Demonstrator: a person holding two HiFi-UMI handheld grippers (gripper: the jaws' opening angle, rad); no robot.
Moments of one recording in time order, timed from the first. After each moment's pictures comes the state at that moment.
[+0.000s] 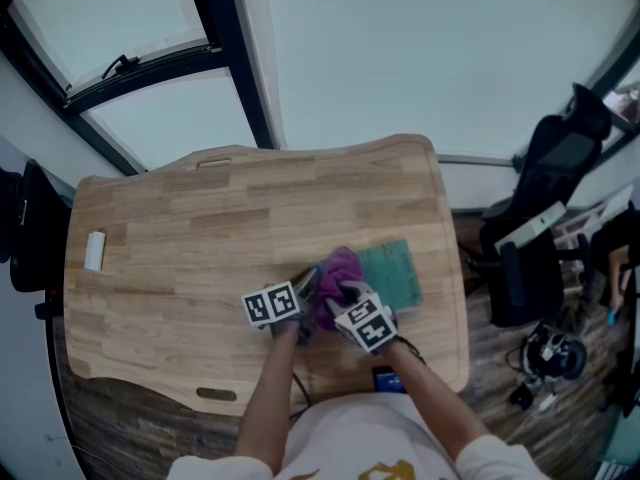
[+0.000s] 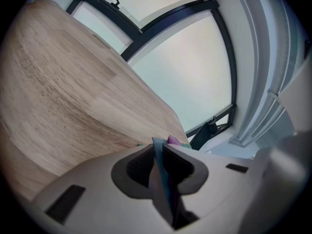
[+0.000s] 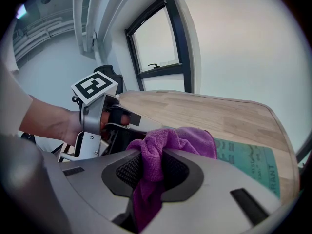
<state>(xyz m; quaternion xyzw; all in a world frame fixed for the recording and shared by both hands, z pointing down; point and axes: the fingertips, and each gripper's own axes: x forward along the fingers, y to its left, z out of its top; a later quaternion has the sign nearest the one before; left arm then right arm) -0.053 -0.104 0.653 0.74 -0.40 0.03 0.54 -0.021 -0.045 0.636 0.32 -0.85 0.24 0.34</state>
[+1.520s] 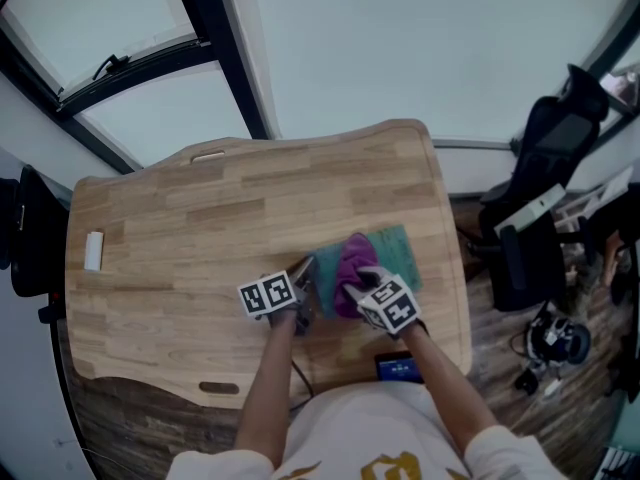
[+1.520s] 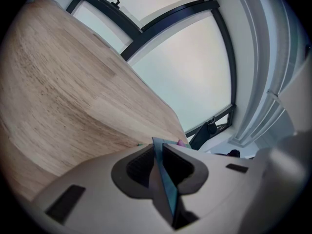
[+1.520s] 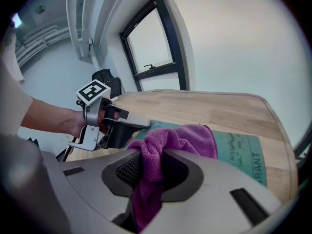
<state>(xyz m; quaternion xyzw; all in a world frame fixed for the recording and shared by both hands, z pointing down) -0.053 -0.105 0.652 0.74 -0.40 0.02 0.54 0.027 -0.052 0.638 0.31 -0.85 0.25 0.33</state>
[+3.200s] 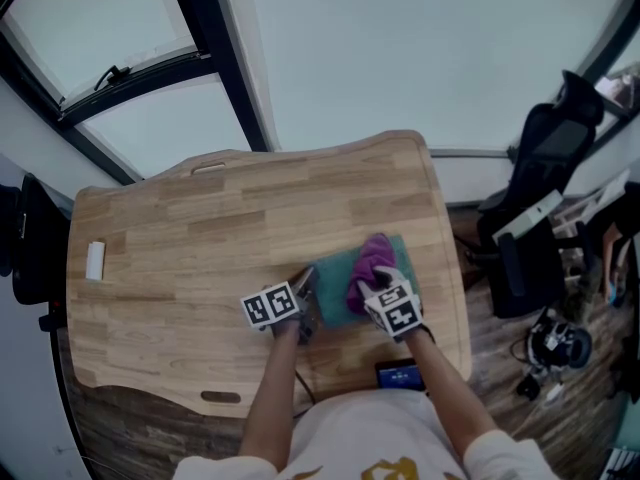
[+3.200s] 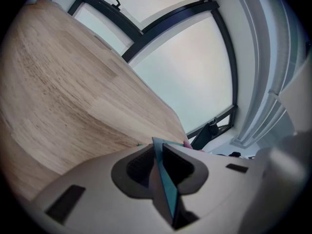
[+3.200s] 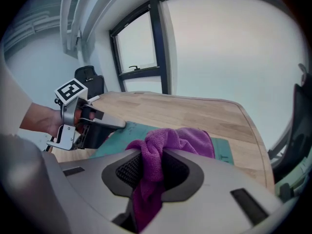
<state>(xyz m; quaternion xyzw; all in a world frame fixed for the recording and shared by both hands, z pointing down) -0.054 -0.105 0.655 0.74 -0.41 0.02 0.53 0.069 -0.078 0.640 0.42 -0.81 0.24 0.34</state>
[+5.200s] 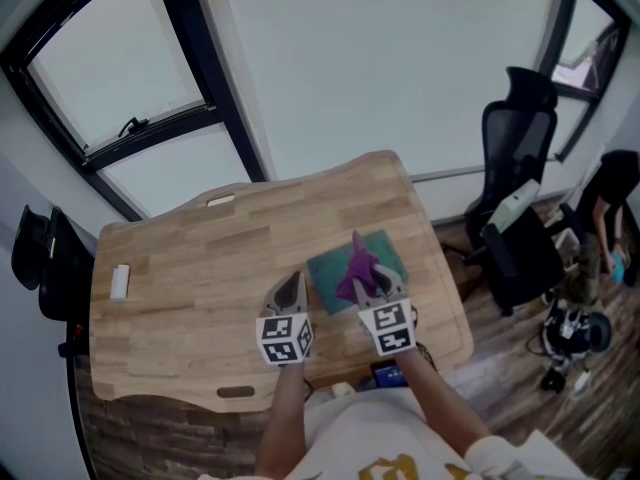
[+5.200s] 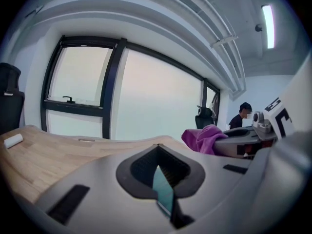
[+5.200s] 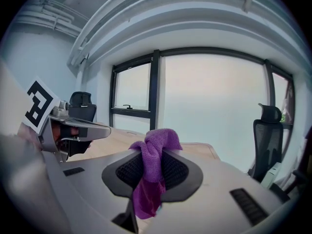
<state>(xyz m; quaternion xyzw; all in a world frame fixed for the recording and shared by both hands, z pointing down) -0.072 -0.033 0.485 0.84 -0.52 0.10 0.13 0.058 -0.016 0.486 0.55 -0.81 0.08 0.16</state>
